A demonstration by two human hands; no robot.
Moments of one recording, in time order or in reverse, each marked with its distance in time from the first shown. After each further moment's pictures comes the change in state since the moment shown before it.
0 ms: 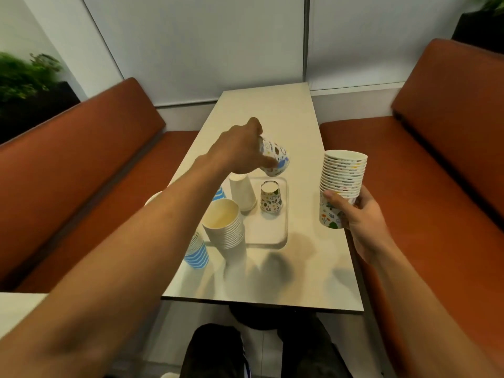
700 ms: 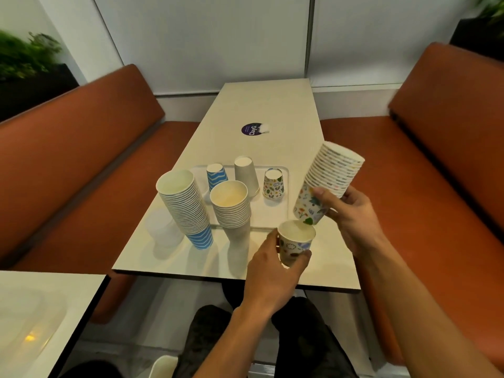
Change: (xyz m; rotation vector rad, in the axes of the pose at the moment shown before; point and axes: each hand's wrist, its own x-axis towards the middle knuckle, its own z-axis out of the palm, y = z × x) left_hand -0.188 0.007 0.186 -0.731 0.107 -0.206; right_hand -0.051 -0.011 0.026 -0.039 -0.155 0.004
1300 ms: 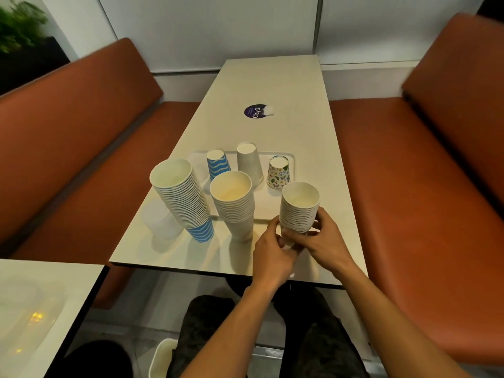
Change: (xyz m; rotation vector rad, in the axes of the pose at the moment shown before) left_hand 0.051 -0.039 0.028 -0.108 -0.034 -0.180; right_hand 0.011 0.110 0.013 -0.404 -0.014 0.123
